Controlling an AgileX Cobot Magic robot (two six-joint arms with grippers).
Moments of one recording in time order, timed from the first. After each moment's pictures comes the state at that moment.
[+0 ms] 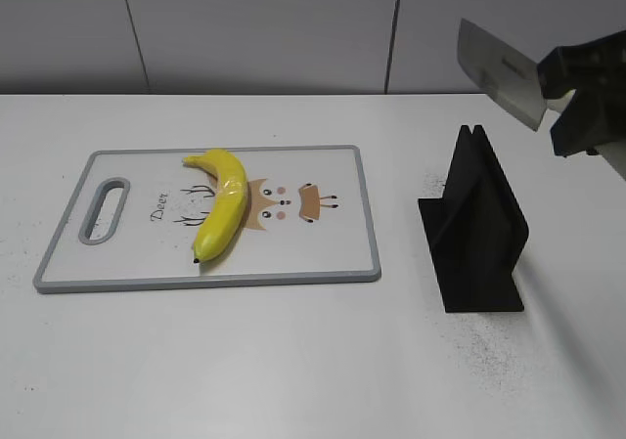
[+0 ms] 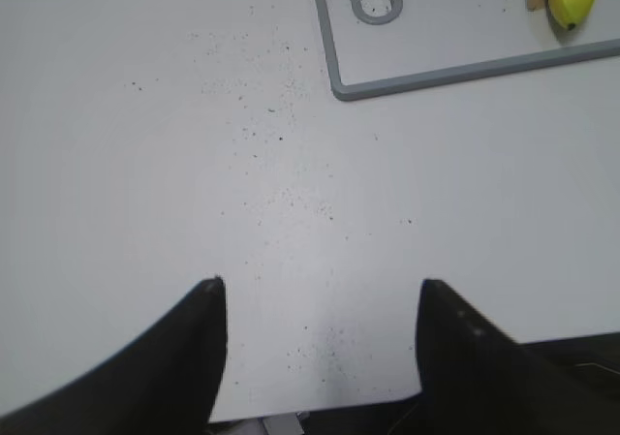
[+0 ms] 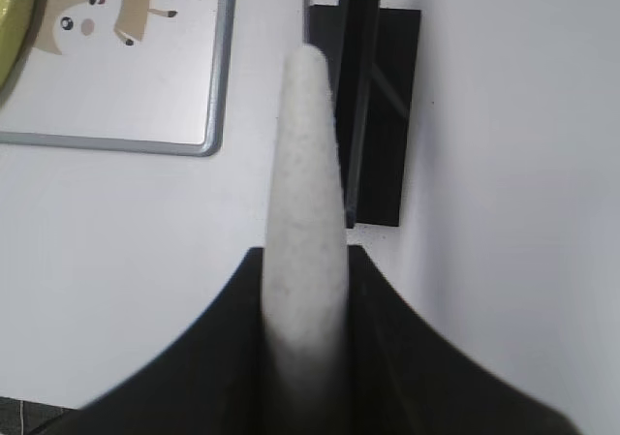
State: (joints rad) left arm -0.08 0.45 -0.59 -0.08 1.12 0.19; right arm 0.47 1.25 -1.07 -0.06 0.95 0.41
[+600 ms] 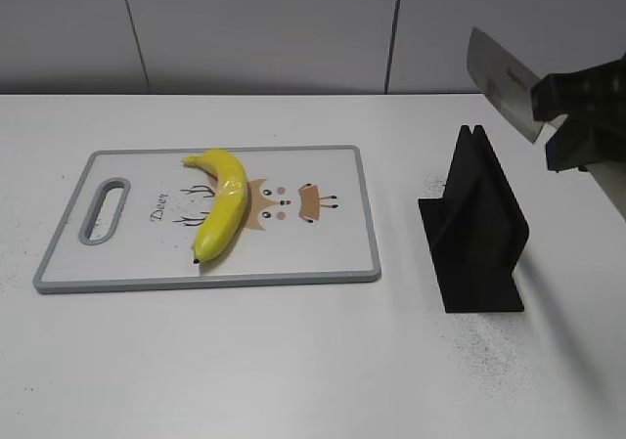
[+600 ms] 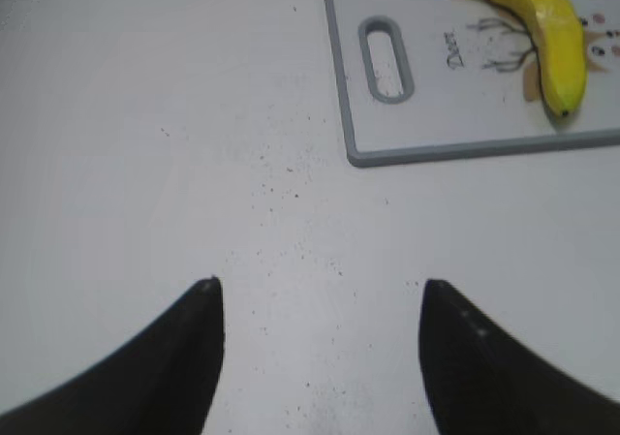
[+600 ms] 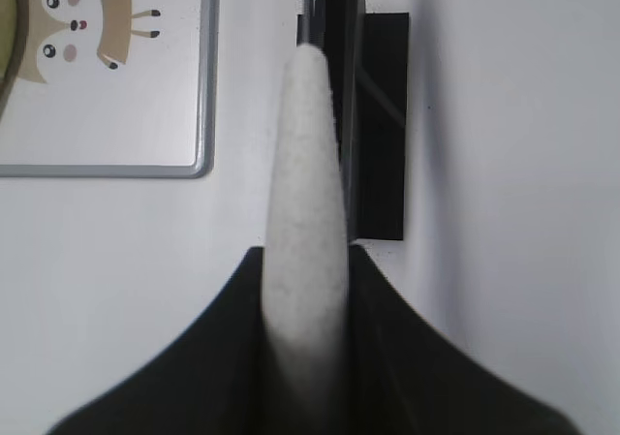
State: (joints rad) left arm -0.08 0.11 -0.48 -0.05 1.10 0.12; right arm 0.47 1.23 -0.97 -0.09 0.84 0.49
